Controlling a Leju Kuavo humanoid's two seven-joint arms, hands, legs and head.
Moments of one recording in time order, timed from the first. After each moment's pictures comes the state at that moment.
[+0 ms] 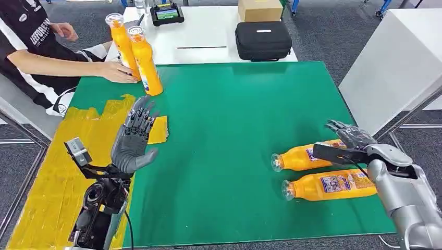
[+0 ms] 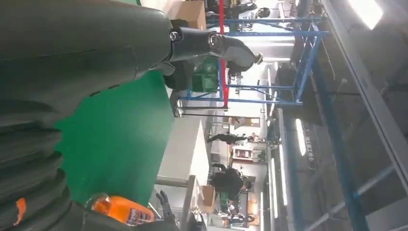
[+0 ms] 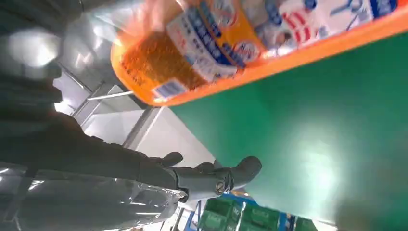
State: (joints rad) left arm -0.23 -0.10 -0.06 -1.36 0.15 -0.50 -0.49; right arm -0.57 -0.44 0.23 -0.78 1.10 0.06 -0.35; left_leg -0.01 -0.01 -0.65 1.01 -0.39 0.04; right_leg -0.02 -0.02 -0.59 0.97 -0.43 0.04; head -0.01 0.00
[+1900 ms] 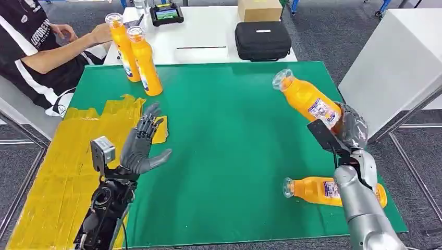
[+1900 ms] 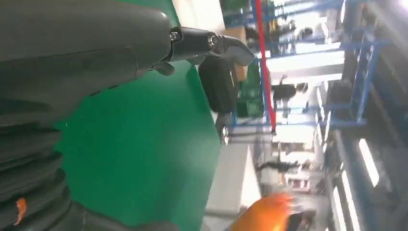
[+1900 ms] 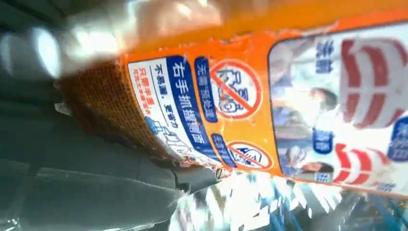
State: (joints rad) left arm -0.21 -0.11 -0.12 -1.35 -0.04 -0.33 -0.42; right arm -0.46 -0.14 -0.01 -0.88 0.74 -0.52 -0.32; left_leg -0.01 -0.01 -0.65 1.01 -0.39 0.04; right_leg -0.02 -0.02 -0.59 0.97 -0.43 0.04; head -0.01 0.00
